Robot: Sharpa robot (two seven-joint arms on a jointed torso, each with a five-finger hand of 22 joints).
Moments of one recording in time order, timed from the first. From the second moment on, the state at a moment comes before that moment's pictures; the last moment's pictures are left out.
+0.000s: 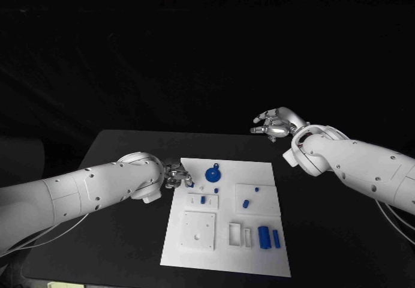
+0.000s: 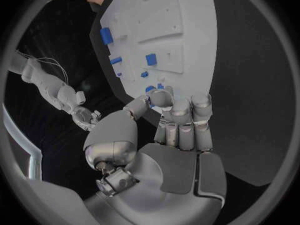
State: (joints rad) left arm 1.23 -0.66 -0.17 1.22 -1.00 -0.04 -0.32; left_hand 0.74 0.07 0.76 -0.29 0.33 1.04 0.07 0.25 0.82 1.41 -0.09 0.90 0.76 1.27 -0.17 1.30 0.90 0.10 1.04 -0.17 1.19 1.28; right arm 1.28 -0.60 -0.03 1.09 -0.91 -0.40 0.07; right_hand 0.96 -0.18 0.54 -0.23 0.41 0.77 0.18 0.25 0.44 0.89 0.08 1.21 0.87 1.13 -0.04 1.20 0.92 0.18 1.16 -0.01 0.83 1.31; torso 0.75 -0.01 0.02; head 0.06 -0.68
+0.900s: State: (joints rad) left arm 1.21 -0.71 -0.24 1.35 -1.12 -0.18 -0.36; left_hand 0.73 0.06 0.76 -0.29 0.37 1.05 0.06 0.27 0.82 1.42 -0.10 0.93 0.77 1.28 -0.17 1.32 0.91 0.10 1.05 -0.18 1.21 1.28; right arm 1.27 -0.61 -0.03 1.10 -0.92 -0.40 0.06; right_hand 0.96 -0.18 0.54 -0.23 0.42 0.77 0.18 0.25 0.44 0.89 0.08 1.21 0.86 1.13 -0.04 1.21 0.92 0.18 1.17 -0.01 0.83 1.31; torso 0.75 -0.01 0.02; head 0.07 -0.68
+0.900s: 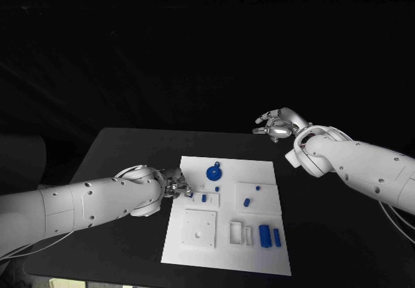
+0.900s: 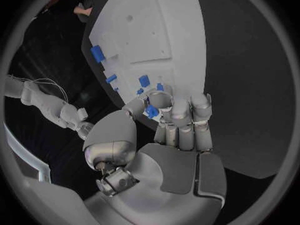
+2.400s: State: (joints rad) left arm 1.19 -0.69 -0.24 1.33 -1.15 -0.18 -0.38; left_hand 0.73 0.06 0.76 -0.29 0.37 1.05 0.06 0.27 0.82 1.42 -0.11 0.94 0.77 1.28 -0.18 1.33 0.91 0.10 1.05 -0.17 1.21 1.29; right arm 1.27 -0.61 -0.03 1.10 -0.92 -0.40 0.06; right_hand 0.96 -0.18 0.54 -0.23 0.43 0.77 0.18 0.25 0.44 0.89 0.08 1.21 0.86 1.13 -0.04 1.21 0.92 0.18 1.17 -0.01 0.83 1.31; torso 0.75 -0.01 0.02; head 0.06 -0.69
